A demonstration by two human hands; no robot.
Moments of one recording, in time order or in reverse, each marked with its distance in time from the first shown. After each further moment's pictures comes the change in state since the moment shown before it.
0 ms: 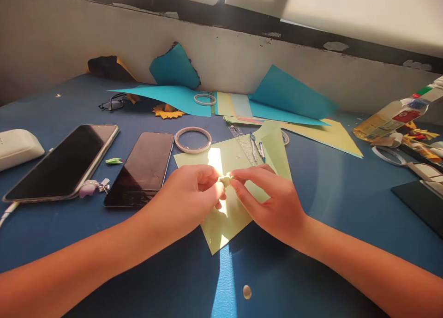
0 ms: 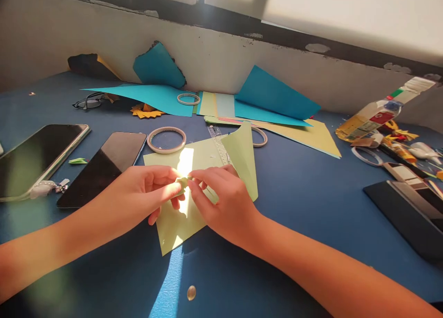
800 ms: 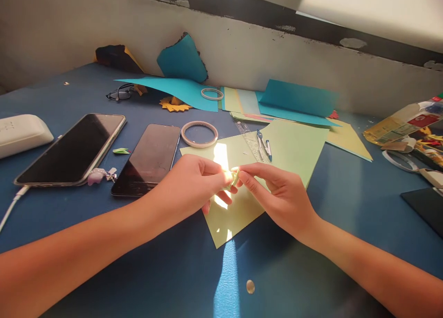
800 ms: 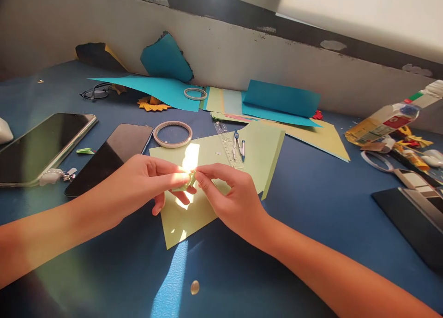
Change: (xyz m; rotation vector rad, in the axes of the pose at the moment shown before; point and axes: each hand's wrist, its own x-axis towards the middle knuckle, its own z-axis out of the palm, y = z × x) left_hand 0.002 0.007 -0.006 -0.192 -0.027 -0.079; right_hand 0.001 -0.003 -0.007 0.347 -0.158 0.342
